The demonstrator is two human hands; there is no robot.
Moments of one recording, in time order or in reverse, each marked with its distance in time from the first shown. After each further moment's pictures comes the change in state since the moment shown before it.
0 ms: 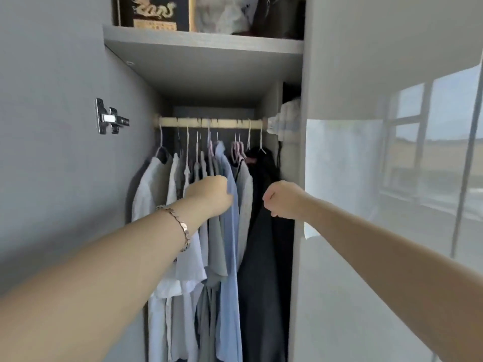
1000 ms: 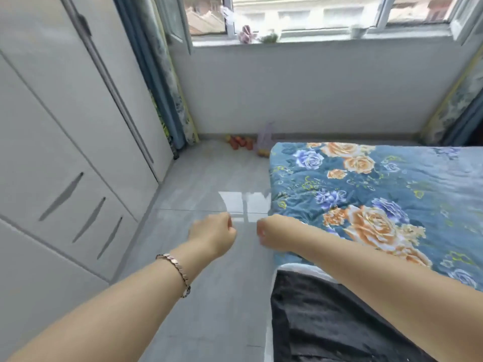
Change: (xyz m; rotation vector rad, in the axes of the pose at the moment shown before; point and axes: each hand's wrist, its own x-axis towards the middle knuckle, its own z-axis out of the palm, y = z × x) left_hand -0.708 0.500 0.214 -0.118 -0.875 1.203; right_hand -0.901 0.271 0.050 -0.022 -0.293 1.360
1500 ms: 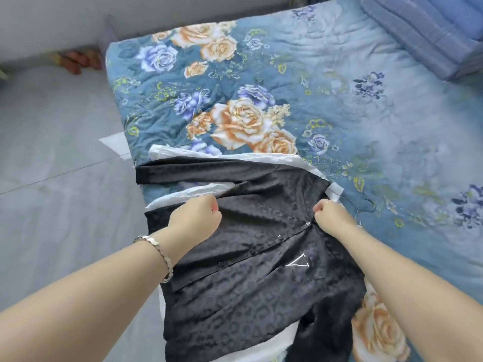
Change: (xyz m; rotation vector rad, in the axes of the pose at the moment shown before) left_hand 0.022 0.249 0.266 0.059 -0.386 0.325; right_hand -0.145 0.392 0.305 0.665 0.043 1.020
